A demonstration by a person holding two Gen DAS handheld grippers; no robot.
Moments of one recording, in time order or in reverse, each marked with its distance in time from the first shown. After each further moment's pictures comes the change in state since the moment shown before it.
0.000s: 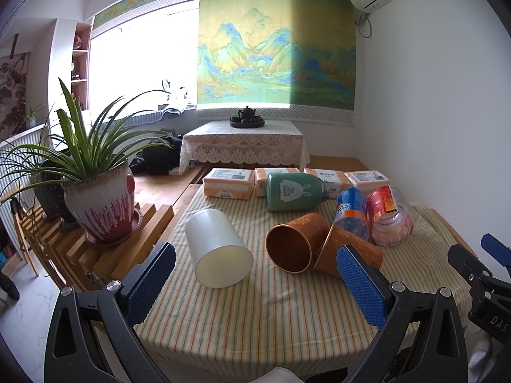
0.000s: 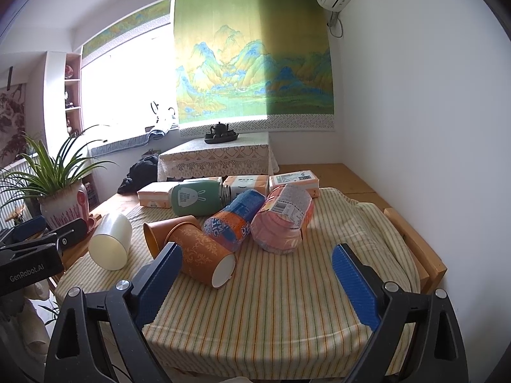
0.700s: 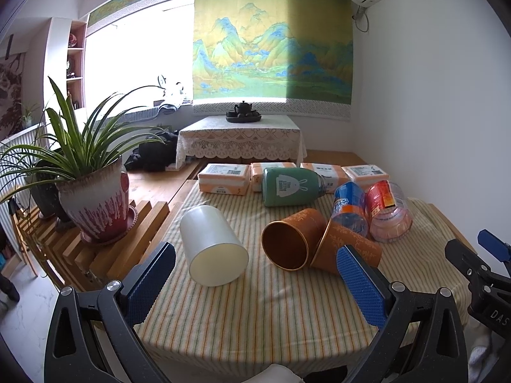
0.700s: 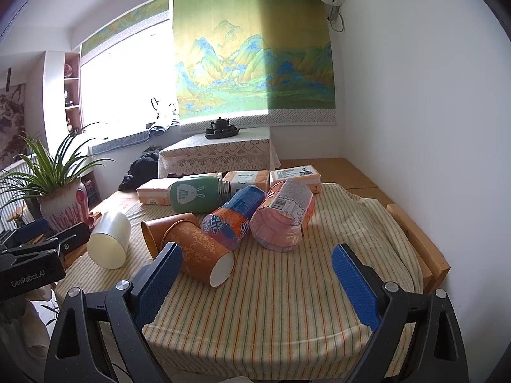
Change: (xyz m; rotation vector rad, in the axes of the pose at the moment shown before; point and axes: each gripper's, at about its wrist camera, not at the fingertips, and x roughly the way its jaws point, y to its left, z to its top) left arm 0.007 -0.004 0.001 0.011 0.026 -0.011; right arm 0.008 -0.003 0.002 0.008 0.024 0.012
